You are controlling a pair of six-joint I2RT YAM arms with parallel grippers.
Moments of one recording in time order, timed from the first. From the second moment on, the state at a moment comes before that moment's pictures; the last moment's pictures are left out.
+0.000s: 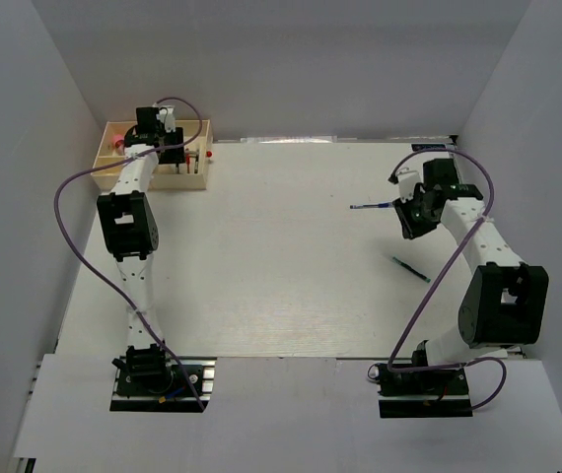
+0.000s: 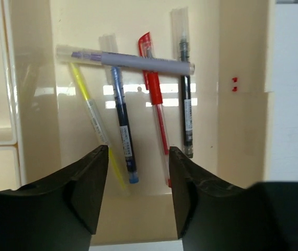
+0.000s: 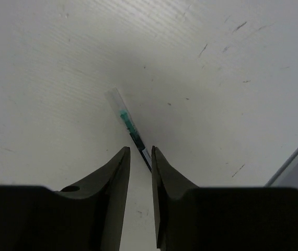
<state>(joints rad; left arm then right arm) 0.07 2.47 2.27 -0.56 0.11 0.05 0.03 1.51 1.22 -0.79 -0.16 -0.43</state>
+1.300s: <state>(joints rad) 0.04 1.48 1.36 -0.18 0.84 -0.11 0.08 1.69 1.05 -0.72 -0.19 -0.70</state>
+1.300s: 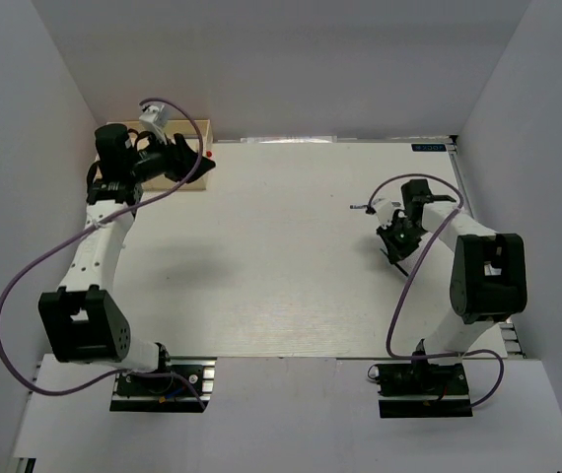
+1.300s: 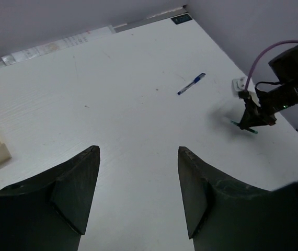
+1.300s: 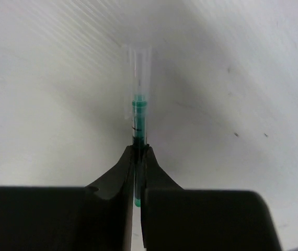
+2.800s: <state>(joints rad) -0.54 1.68 1.05 0.68 0.81 -0.88 0.20 1.51 1.08 0.30 -0.99 1.14</state>
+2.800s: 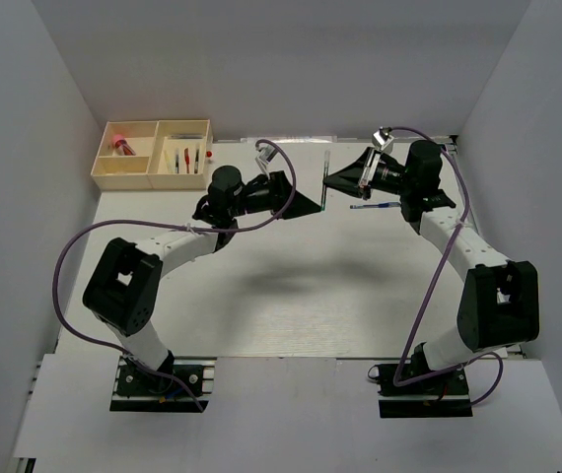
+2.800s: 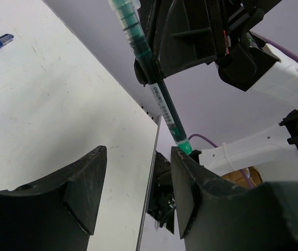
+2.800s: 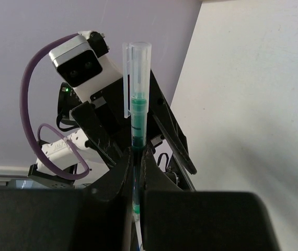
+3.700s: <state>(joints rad) -0.54 1.67 0.97 0.83 0.81 -1.02 0.22 1.51 1.08 0.27 -0.99 1.07</state>
